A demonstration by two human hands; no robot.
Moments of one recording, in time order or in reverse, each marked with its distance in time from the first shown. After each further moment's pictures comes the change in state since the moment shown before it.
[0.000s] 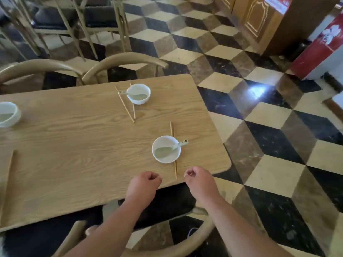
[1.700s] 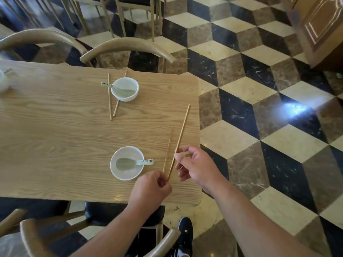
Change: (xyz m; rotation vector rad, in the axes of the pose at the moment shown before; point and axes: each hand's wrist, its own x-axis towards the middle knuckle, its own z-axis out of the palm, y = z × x) left_hand 0.034 0.140 0.144 0.056 0.164 0.064; right_hand 0.169 -0.018 -0.160 0.450 -0.546 -0.175
